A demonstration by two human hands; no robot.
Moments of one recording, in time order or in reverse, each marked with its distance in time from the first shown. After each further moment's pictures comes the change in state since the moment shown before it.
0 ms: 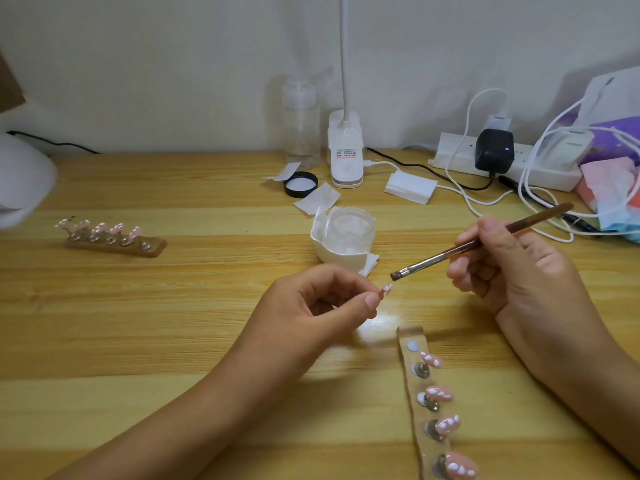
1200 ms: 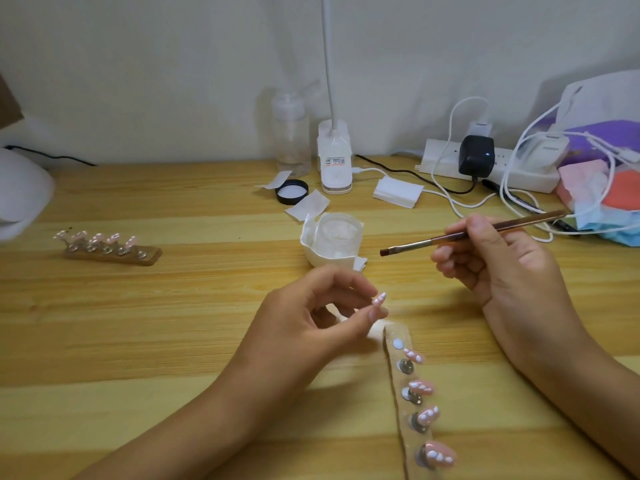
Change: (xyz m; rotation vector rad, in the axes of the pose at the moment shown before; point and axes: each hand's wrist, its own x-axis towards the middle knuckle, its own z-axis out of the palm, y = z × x) left_hand -0.006 0.004 0.010 0.156 -0.013 0.074; right_hand 0.003 0.001 -0.007 0.010 0.071 -0.055
